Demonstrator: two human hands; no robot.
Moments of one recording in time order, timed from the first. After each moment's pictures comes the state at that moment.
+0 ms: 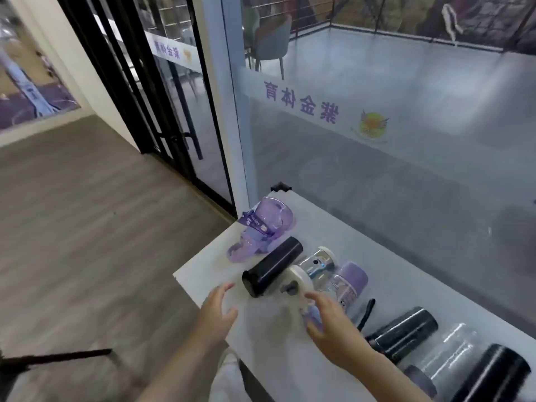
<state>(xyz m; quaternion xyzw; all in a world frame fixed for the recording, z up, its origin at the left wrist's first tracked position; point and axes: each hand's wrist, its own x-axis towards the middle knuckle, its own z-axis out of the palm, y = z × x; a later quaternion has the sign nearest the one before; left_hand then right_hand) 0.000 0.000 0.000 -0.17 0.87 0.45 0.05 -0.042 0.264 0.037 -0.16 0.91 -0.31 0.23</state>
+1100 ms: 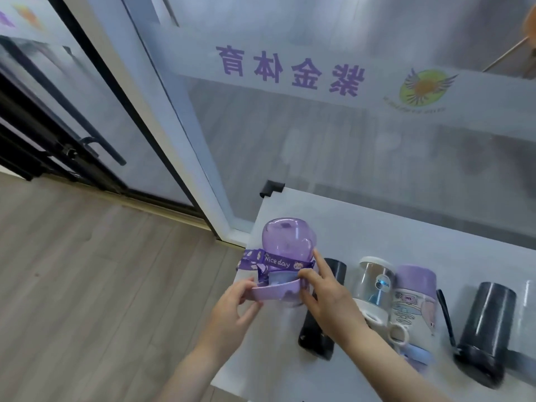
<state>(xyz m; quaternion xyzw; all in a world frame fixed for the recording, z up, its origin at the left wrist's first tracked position) -0.207 -0.145 -0.019 0.06 0.85 0.51 0.15 -0.187 0.081 -0.016 0.01 0.95 -0.31 0.07</state>
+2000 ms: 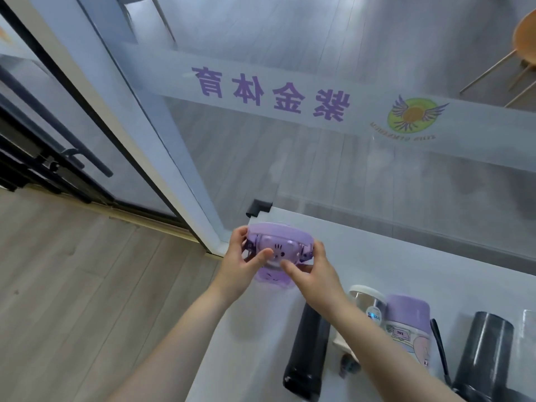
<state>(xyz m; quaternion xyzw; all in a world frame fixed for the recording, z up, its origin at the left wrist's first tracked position) -0.336 -0.066 0.015 0.02 0.74 0.65 0.18 -0.279 0.104 0.016 0.16 0.79 -0.58 0.09</state>
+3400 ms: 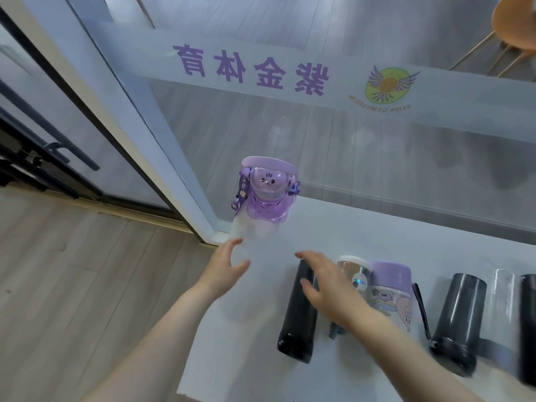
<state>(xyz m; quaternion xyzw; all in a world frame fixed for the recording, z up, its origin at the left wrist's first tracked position) -0.309 -0.099 -0.043 0.03 0.87 0.42 0.25 -0.208 0.132 0.008 0.03 0.93 -0.34 0.14</state>
